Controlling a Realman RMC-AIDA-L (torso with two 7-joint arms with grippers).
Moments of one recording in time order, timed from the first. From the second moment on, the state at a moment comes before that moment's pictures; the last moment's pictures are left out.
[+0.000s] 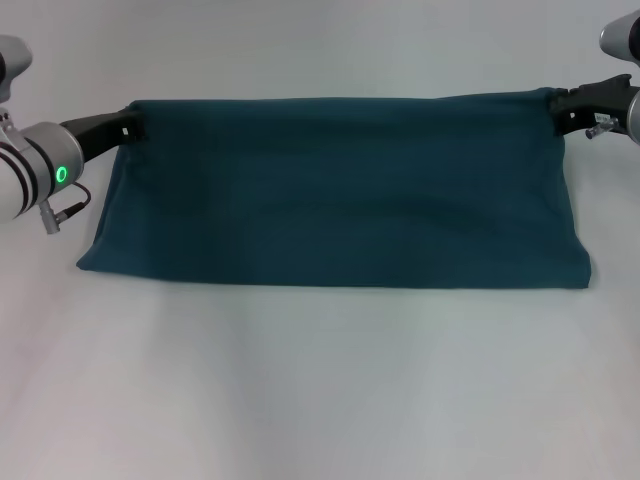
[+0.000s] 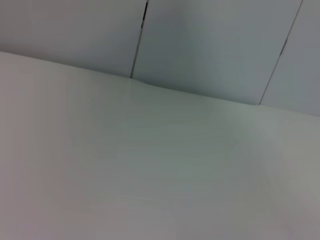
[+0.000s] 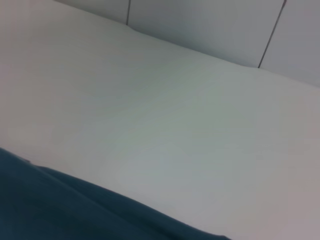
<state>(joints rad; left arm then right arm) -0.81 -2.16 0.48 0.54 2.03 0.51 -1.71 0.90 2.01 -0.57 -0.40 -2.27 -0.52 1.53</state>
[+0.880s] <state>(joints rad) -0.81 -2.16 0.47 0.52 1.96 0.47 -1.72 0.90 2.04 -0.57 -0.46 -2.26 -0.47 1.45</state>
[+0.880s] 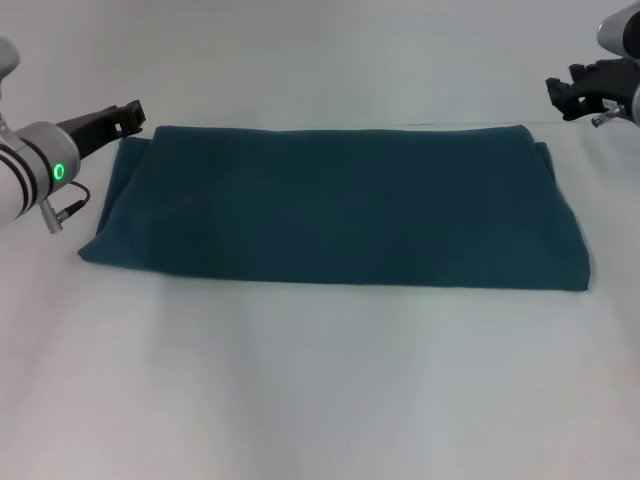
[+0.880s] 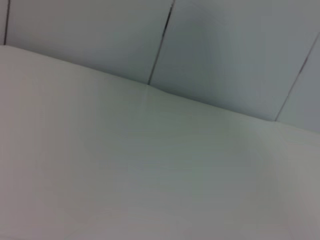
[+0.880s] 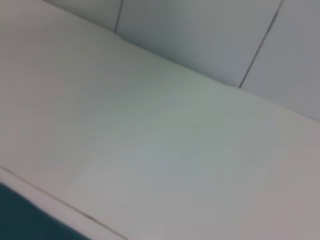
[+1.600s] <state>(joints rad) -0.67 -2.16 0.48 0.63 1.93 0.87 -1.71 0.77 2.01 -0.57 -0.59 -2.15 -0.80 1.67</state>
